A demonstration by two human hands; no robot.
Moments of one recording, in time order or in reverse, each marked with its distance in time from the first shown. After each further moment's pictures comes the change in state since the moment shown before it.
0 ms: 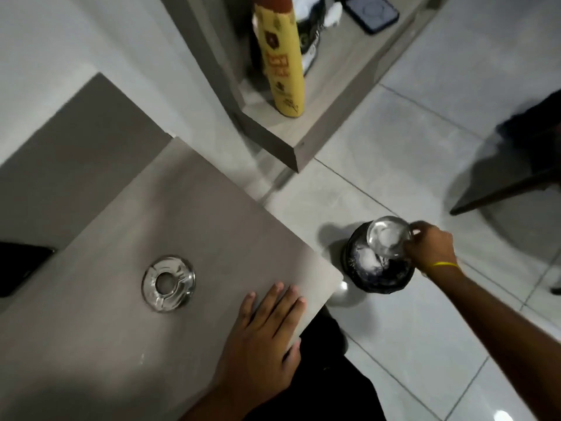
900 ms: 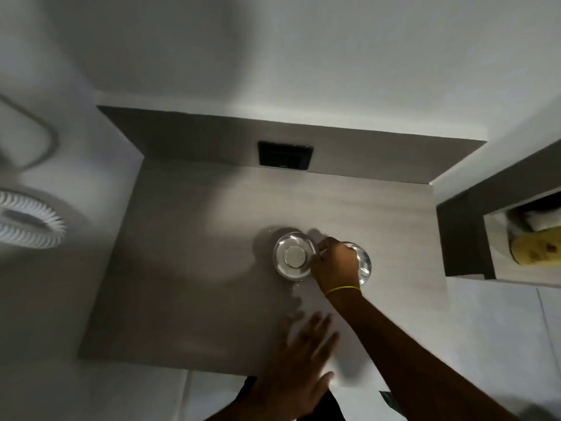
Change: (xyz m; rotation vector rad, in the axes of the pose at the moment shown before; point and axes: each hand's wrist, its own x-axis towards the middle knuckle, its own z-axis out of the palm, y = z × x) left_hand -0.137 0.010 -0.032 -0.815 0.448 -0.850; right_hand -0.308 -0.393 0.161 -0.301 -0.424 -0.818
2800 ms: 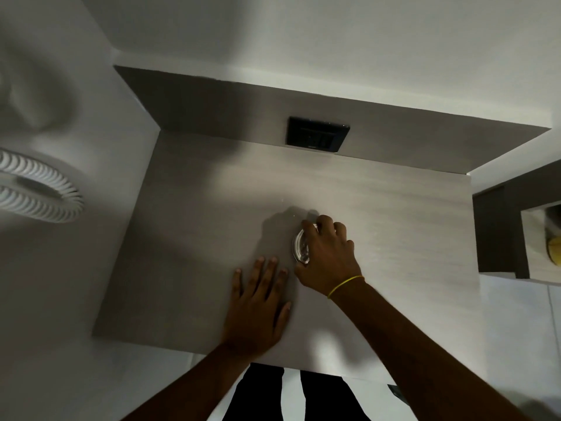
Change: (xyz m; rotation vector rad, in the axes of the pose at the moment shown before) left_hand 0.005 -0.100 -0.070 0.703 0.232 -0.055; right_hand -0.016 -0.041 0.037 -0.541 -0.172 -0.392
